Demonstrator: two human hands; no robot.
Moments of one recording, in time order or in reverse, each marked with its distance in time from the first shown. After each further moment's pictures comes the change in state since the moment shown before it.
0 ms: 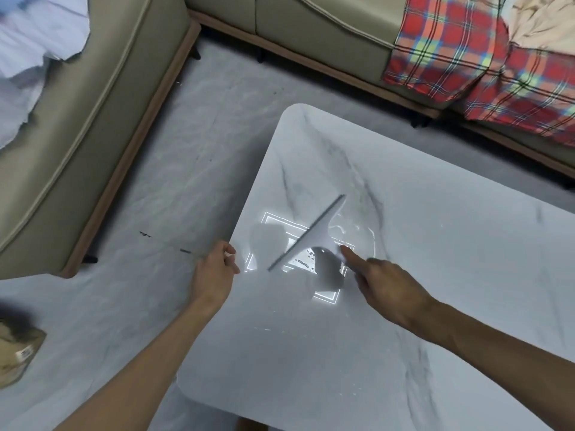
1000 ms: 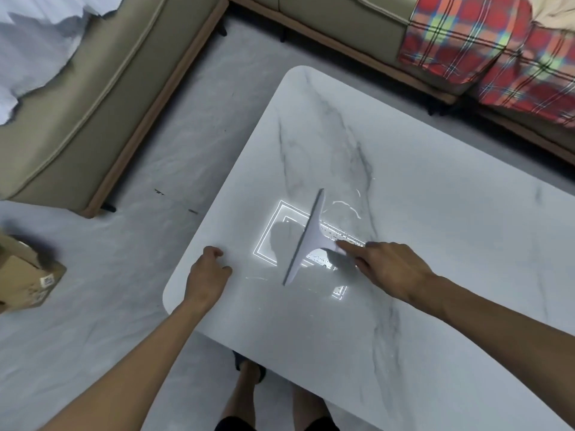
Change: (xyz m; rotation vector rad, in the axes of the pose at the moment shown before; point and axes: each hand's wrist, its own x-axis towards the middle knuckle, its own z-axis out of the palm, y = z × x) left_hand -0.129 -0.050 0.050 0.108 -0.005 -0.197; right_hand -0.066 0.065 0.032 -0.214 0.012 -0.225
